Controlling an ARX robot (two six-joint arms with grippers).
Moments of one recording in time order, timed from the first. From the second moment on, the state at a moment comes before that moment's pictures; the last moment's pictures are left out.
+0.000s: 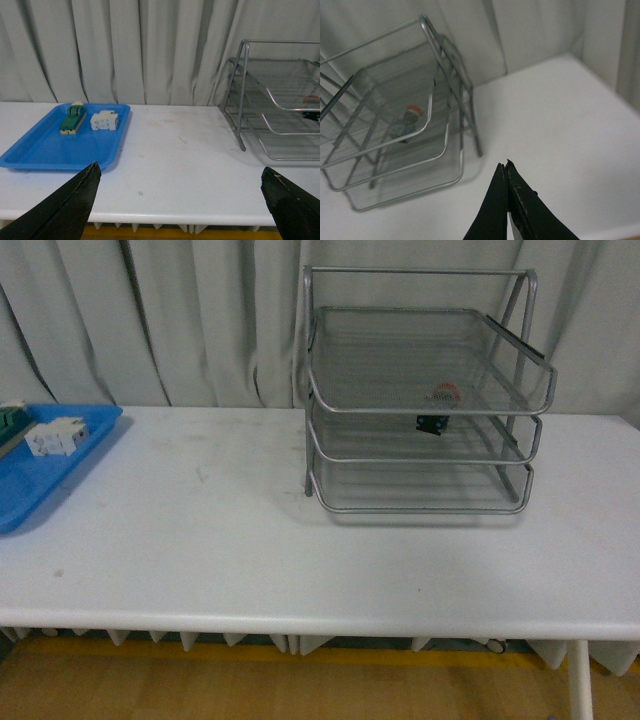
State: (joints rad) left arm 0.00 0.01 0.01 0.00 0.00 0.00; right arm -0.34 1.34 0.41 0.75 -0.32 0.24
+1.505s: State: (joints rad) left arm 0.00 0.01 0.01 0.00 0.00 0.00; right arm 0.00 0.25 0.01 0.25 0.00 0.01
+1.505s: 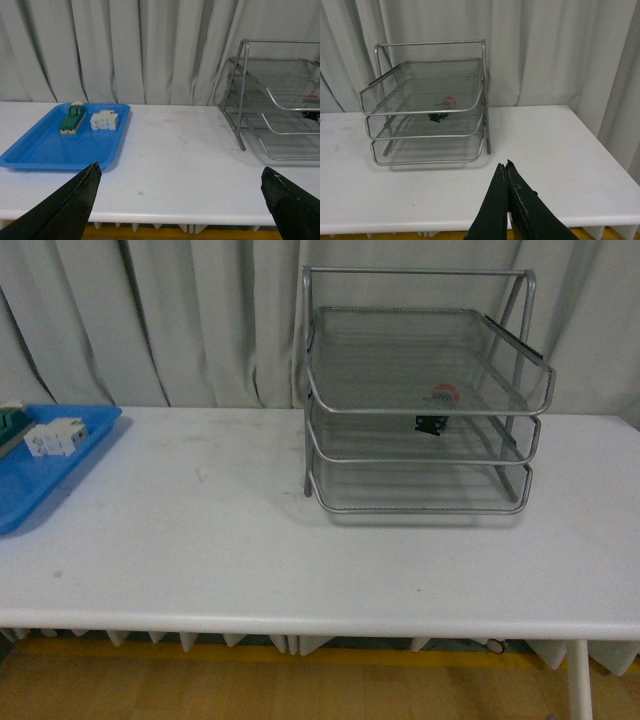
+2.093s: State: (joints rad) left arm 0.00 0.01 0.01 0.00 0.00 0.00; right arm 0.00 0.01 0.01 -0.01 0.00 0.01
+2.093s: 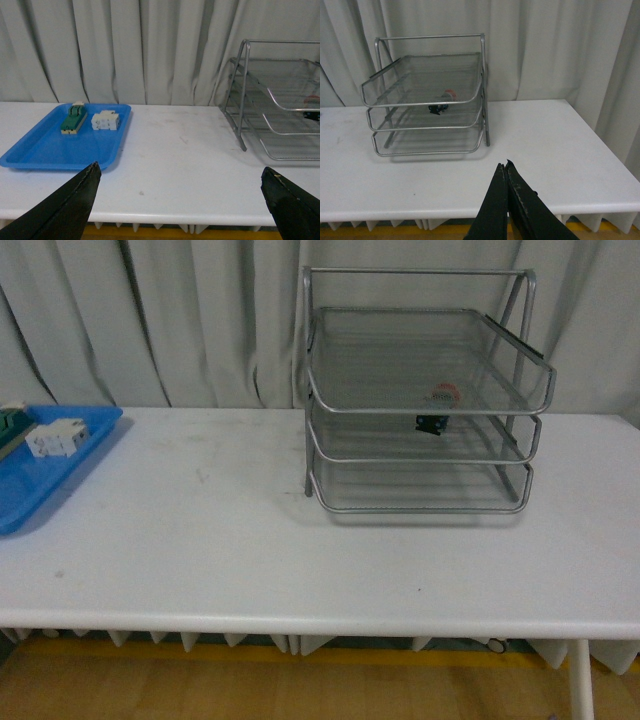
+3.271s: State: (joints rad) left arm 0.00 0.01 0.01 0.00 0.00 0.00; right arm 0.00 0.00 0.01 0.00 0.00 0.00
